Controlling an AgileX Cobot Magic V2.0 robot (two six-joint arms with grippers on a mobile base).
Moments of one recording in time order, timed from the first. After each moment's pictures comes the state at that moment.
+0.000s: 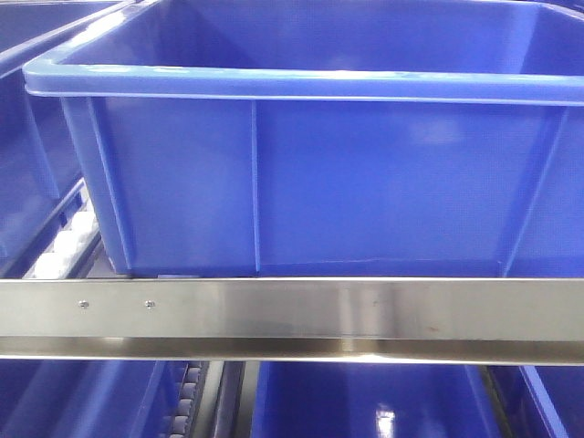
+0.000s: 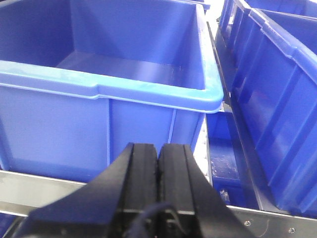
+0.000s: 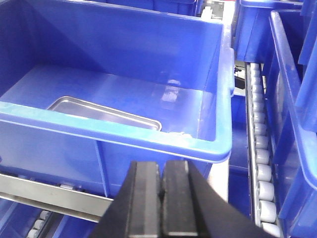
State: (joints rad) left arm -0.03 -0.01 0.03 -0.07 0.05 -0.06; right arm 0.38 0.11 -0.42 -0.40 0.58 0.38
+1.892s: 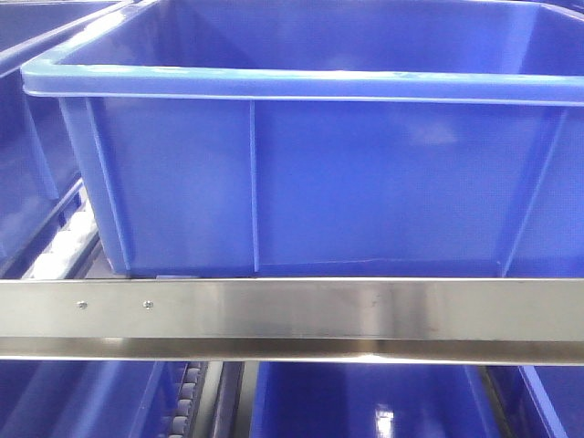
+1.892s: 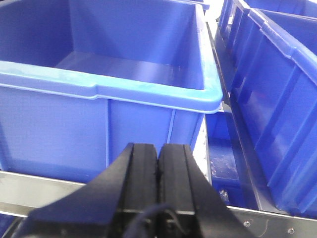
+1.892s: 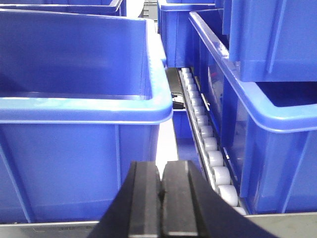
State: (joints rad) left arm -0.03 -0.01 0.03 -0.07 0.05 -0.06; right arm -0.11 -0.01 0.03 -0.05 0.05 0.09
